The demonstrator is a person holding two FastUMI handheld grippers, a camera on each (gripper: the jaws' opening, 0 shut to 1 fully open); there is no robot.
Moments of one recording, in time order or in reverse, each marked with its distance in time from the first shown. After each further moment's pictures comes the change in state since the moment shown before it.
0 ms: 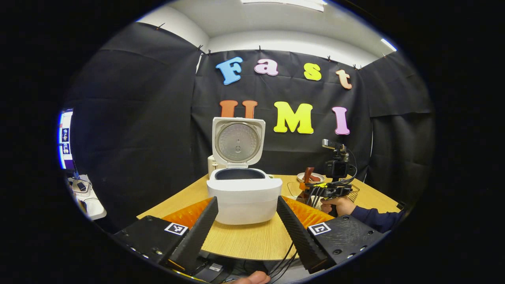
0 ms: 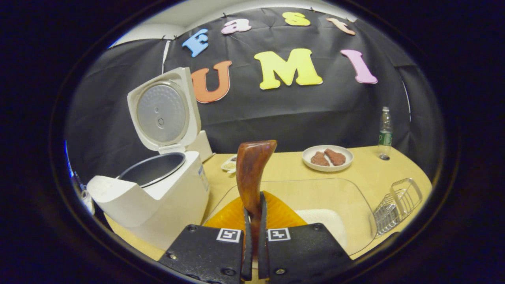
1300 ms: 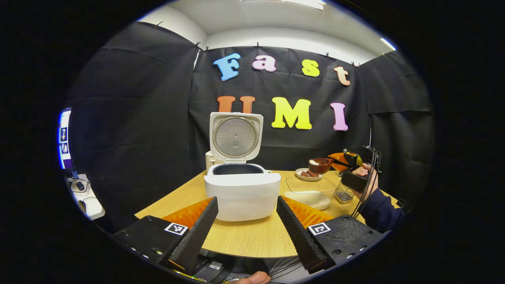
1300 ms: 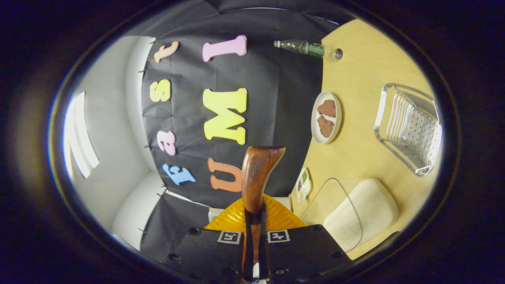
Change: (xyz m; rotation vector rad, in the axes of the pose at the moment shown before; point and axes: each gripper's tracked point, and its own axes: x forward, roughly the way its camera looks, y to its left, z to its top) left arm 0.004 -0.001 -0.012 0.011 0.029 -0.019; right arm -0.060 -0.090 0.122 1.269 -0.200 0.438
